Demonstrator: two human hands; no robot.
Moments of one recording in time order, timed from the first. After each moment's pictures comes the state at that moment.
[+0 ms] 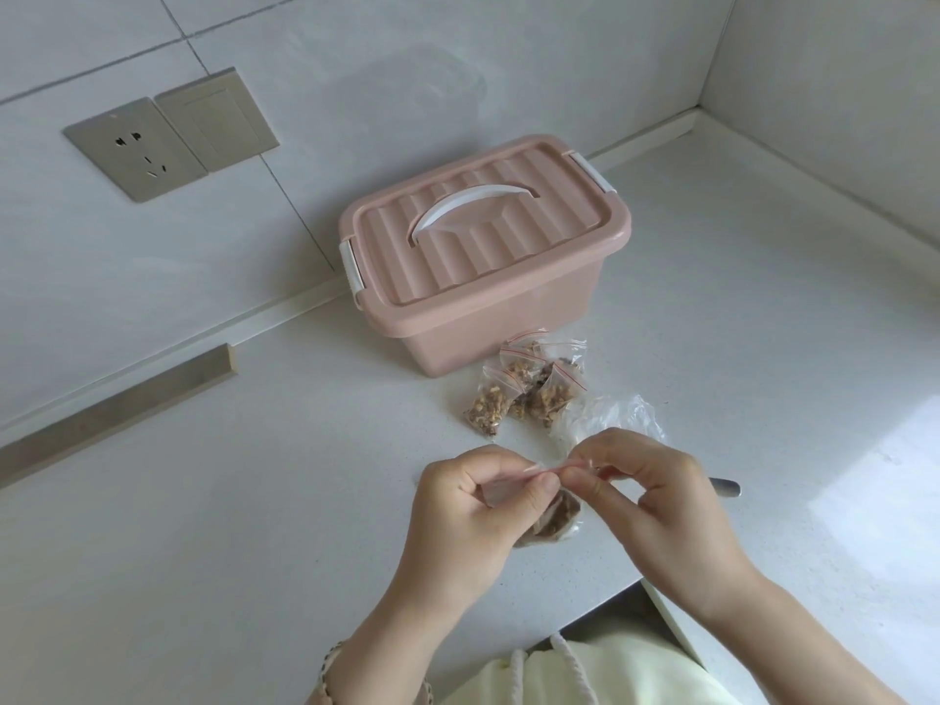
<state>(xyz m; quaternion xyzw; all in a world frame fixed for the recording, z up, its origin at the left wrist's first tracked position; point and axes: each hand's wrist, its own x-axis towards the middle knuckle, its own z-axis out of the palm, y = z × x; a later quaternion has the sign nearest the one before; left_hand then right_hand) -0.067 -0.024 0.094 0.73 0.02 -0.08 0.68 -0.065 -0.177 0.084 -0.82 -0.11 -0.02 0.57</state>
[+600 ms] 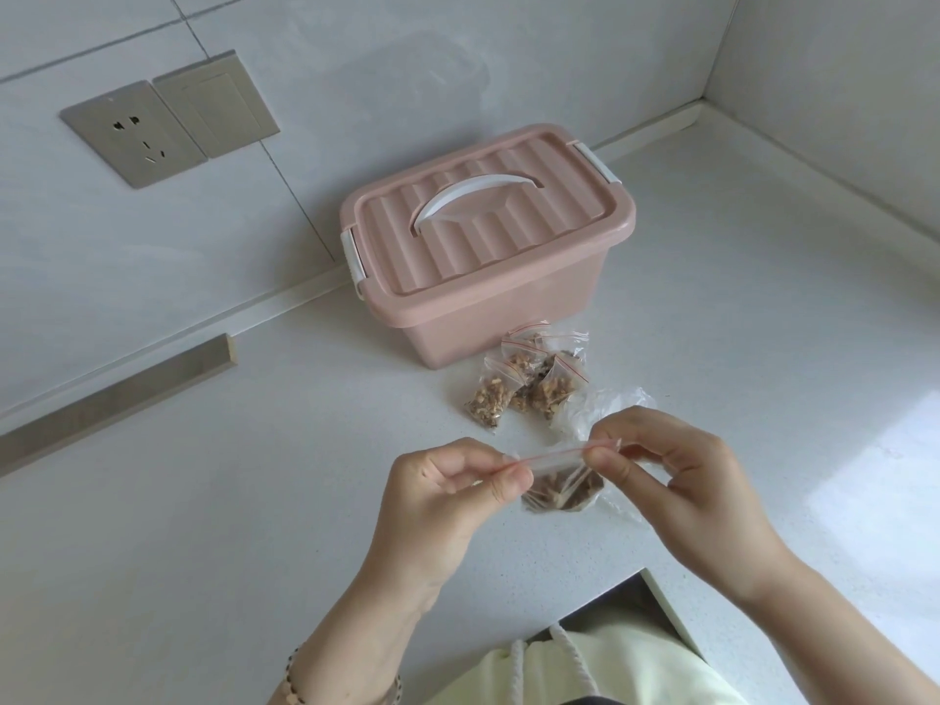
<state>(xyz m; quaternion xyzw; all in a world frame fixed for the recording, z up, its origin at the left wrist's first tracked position) -0.066 -0.006 0.096 0.68 0.07 -0.11 0.72 -0.061 -0.190 0.083 -0.81 -0.10 -0.02 0.57</state>
